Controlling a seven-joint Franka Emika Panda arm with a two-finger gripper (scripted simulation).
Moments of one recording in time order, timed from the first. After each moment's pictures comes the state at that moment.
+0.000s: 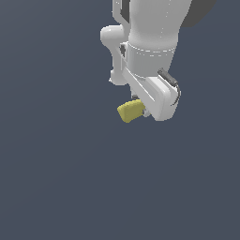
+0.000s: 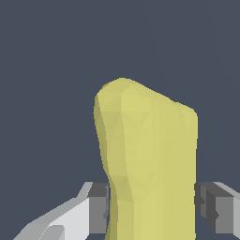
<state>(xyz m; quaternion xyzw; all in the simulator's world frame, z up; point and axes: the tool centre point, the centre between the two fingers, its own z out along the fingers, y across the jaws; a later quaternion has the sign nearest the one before) 0.050 0.058 0.359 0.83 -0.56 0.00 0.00</state>
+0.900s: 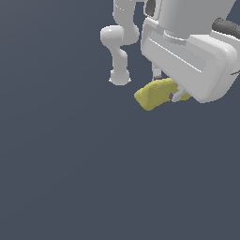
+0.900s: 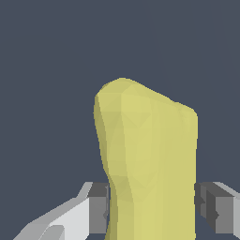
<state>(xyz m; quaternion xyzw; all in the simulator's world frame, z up) 0.073 0.102 0.434 0.83 -0.56 0.00 0.00</state>
